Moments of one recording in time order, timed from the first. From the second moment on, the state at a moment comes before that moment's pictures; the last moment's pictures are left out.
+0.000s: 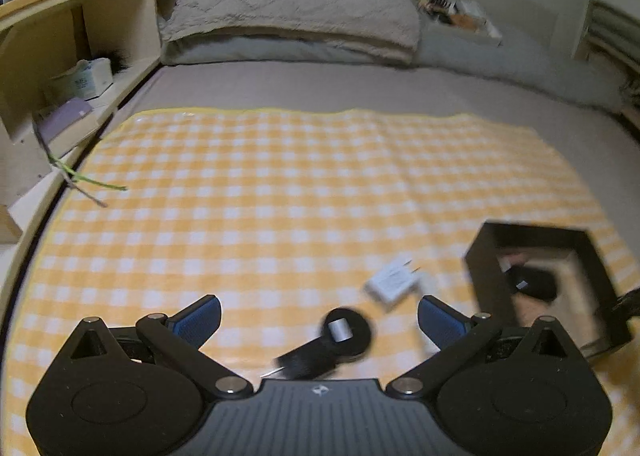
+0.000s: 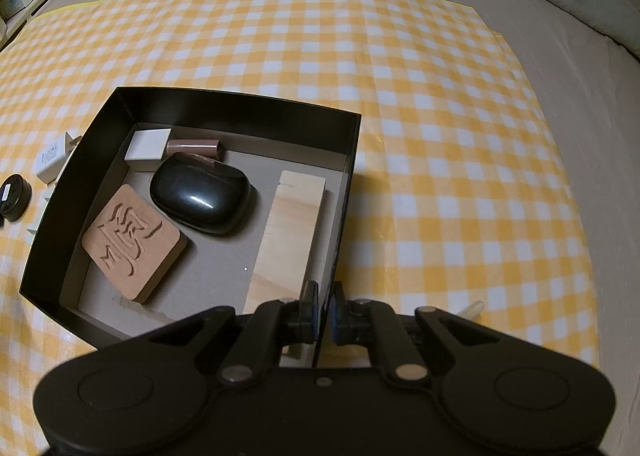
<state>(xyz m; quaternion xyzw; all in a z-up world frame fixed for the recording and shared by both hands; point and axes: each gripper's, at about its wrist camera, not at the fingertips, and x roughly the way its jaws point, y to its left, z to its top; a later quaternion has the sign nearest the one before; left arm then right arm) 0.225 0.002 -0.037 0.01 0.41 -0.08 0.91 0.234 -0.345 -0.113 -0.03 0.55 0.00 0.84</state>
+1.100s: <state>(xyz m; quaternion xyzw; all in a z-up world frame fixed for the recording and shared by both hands) 0.242 0.010 -0.129 0.17 0.50 -0.25 0.81 0.237 -0.343 -0.117 -0.04 0.56 0.00 0.83</state>
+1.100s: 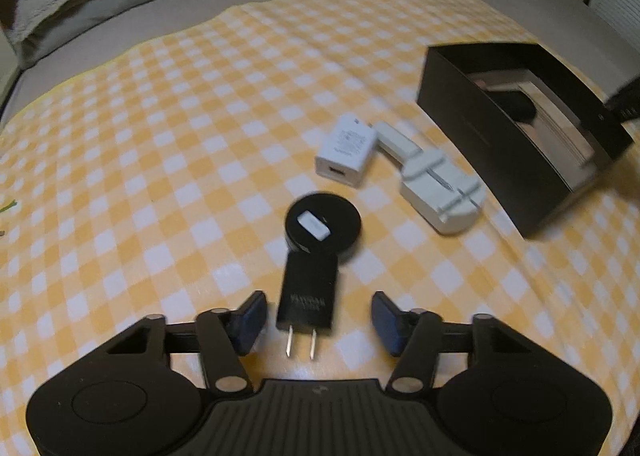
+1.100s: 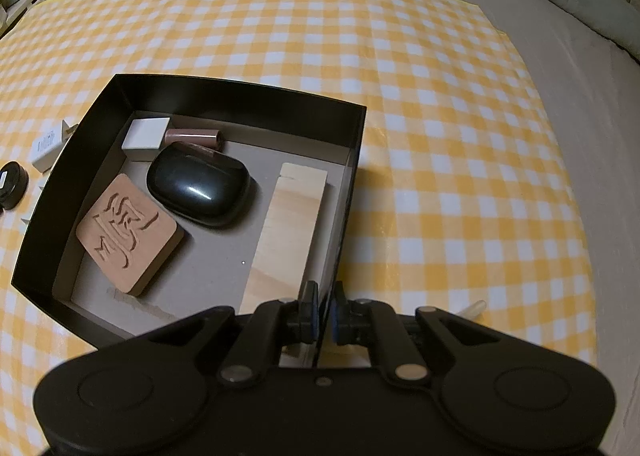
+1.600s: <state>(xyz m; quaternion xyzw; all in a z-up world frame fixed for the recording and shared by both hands) 0.257 0.005 -0.120 0.12 0.51 -0.20 0.83 0.237 -0.341 -0.117 -0.04 0.56 0.00 0.83</state>
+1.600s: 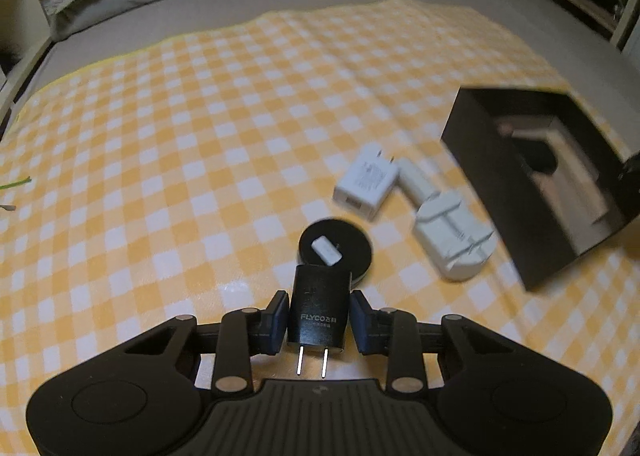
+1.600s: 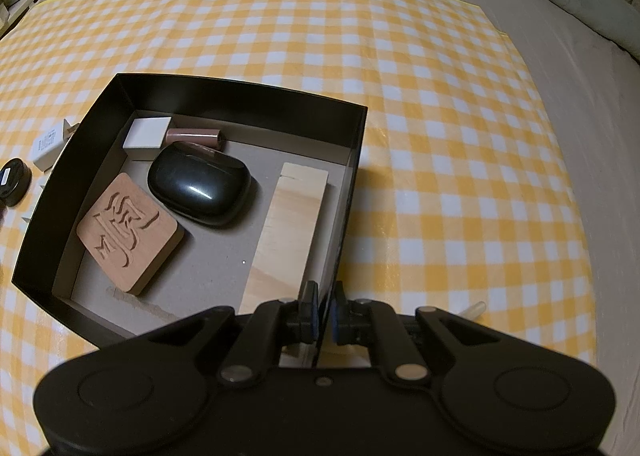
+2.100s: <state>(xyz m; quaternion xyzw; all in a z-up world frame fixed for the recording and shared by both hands) 0.239 -0.050 -0.064 0.02 0.46 -0.26 0.85 0.237 -0.341 -0.117 -0.04 0.56 0.00 0.83</state>
